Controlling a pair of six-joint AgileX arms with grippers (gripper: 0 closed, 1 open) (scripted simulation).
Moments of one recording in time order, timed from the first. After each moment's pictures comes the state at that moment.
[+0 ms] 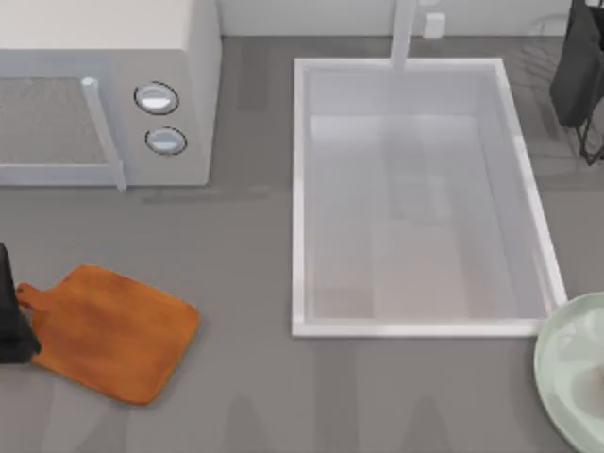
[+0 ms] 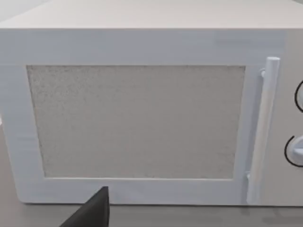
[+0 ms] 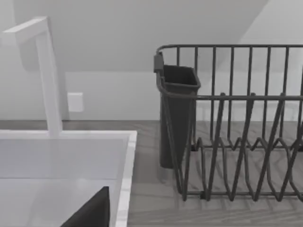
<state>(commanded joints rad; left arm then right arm) 0.00 0.03 0.01 -0.02 0.00 0.00 0.00 0.00 0.00 0.00 0.00 0.00</state>
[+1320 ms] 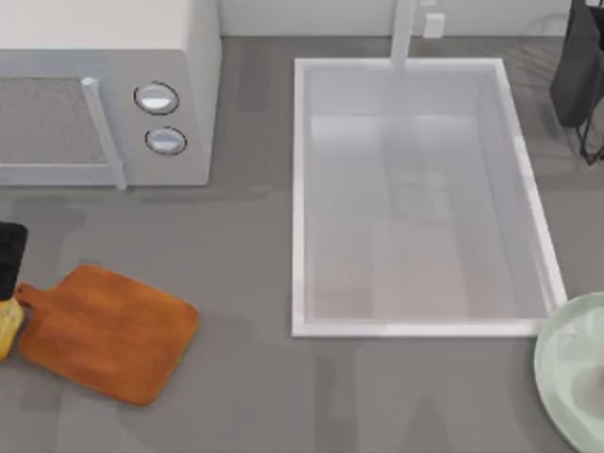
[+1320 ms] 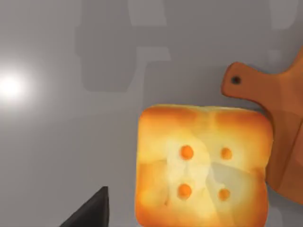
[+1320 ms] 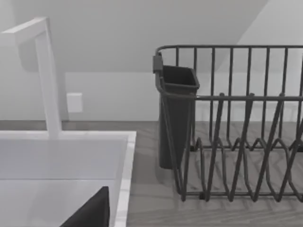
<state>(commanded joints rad) 0.11 1.32 0.90 -0.79 0.00 0.24 0.00 0.00 0.00 0.00 0.00 0.00</state>
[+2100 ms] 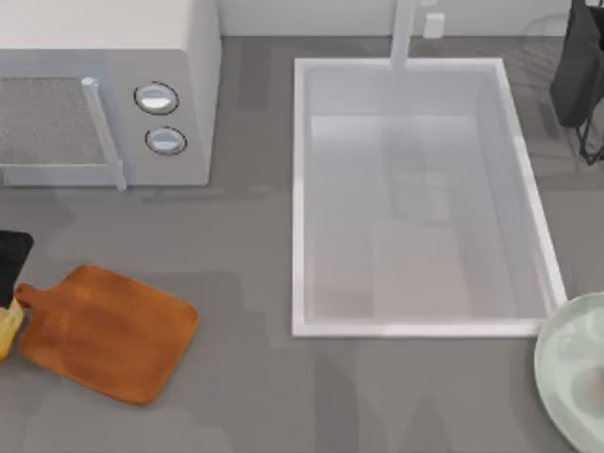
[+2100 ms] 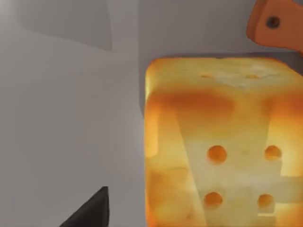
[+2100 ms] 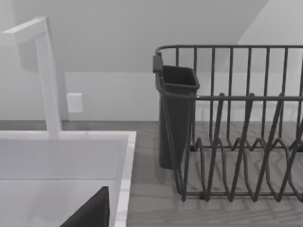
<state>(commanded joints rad) 0.14 1.68 1.12 -1.01 0.00 0.30 0.00 0.00 0.00 0.00 0.00 0.00</state>
